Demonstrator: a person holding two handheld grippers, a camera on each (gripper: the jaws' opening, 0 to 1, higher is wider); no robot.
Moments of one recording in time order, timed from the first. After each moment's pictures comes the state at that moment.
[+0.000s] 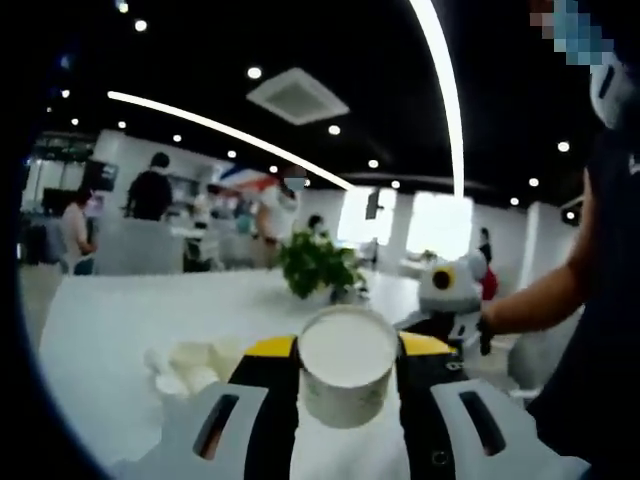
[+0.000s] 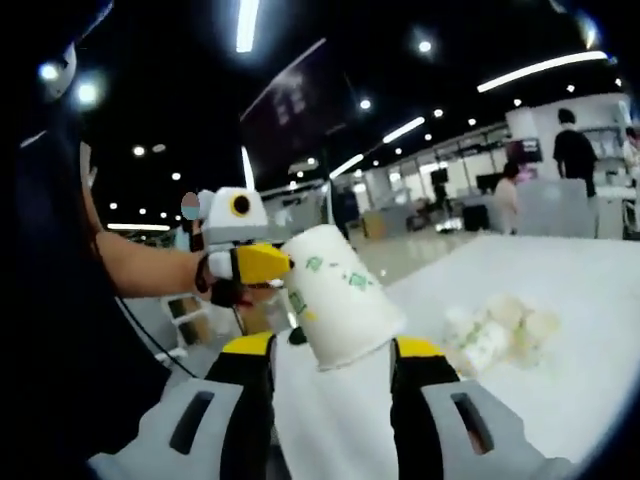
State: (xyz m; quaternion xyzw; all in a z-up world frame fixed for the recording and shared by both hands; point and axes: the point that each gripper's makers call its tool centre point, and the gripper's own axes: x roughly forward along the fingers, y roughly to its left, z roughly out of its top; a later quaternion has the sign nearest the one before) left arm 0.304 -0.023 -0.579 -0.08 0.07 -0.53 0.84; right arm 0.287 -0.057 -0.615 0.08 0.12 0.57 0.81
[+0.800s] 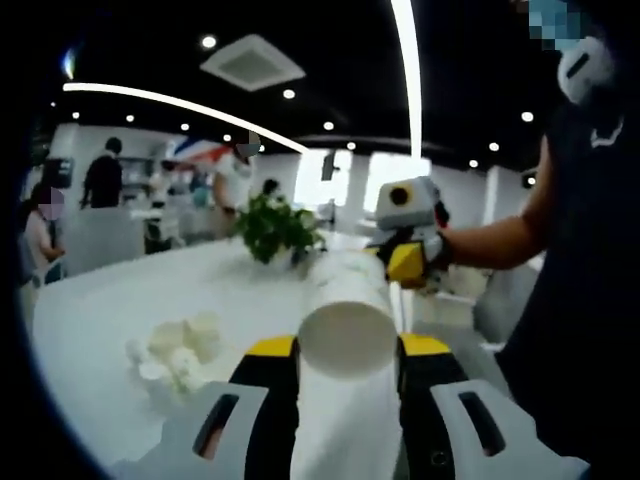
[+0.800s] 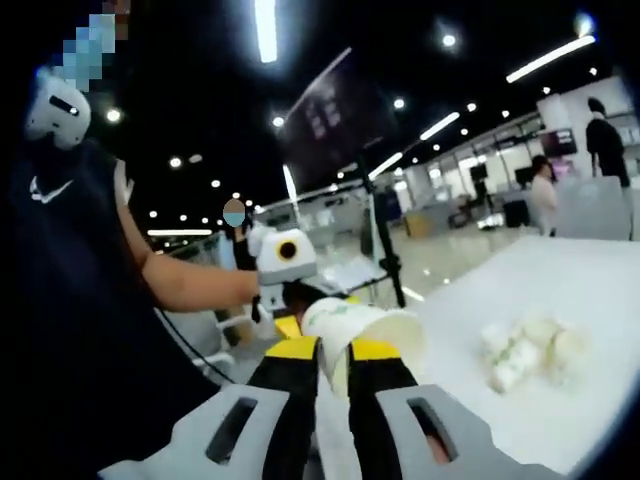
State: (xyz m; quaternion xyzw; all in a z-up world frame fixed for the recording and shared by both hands) left arm 0.277 -0.018 -0.604 -0.01 0.12 -0.60 0.79; right arm 0.267 -0.055 -0.575 0.10 0.14 0.64 0.75
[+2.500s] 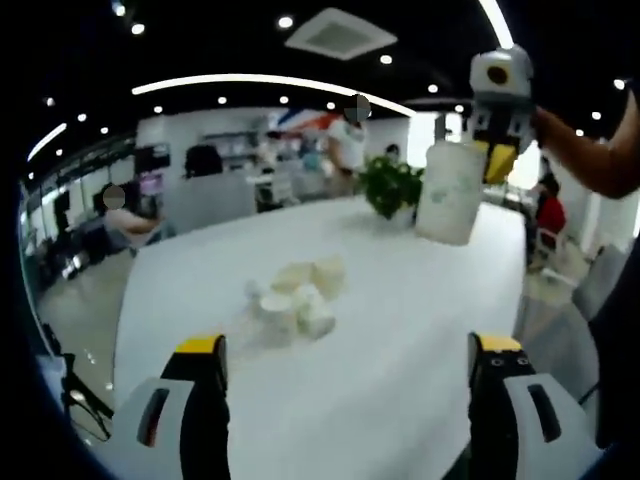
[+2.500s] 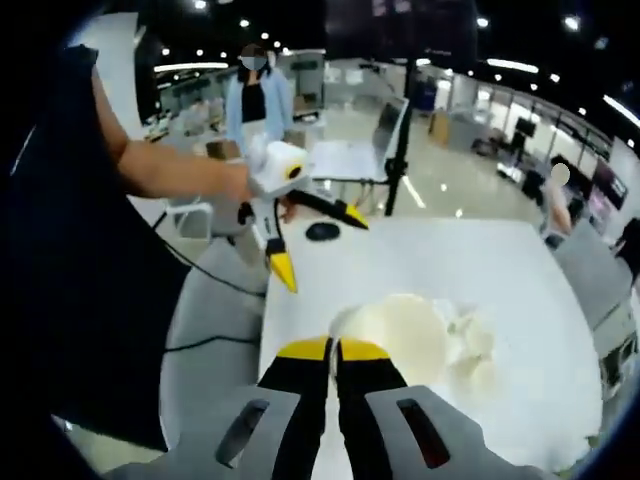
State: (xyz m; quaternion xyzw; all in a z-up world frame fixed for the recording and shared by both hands) left arm 0.335 0.077 -0.653 0.05 0.18 -0.37 0.91; right arm 0.303 -0.055 -0.576 -0.31 0.29 0.62 0.66
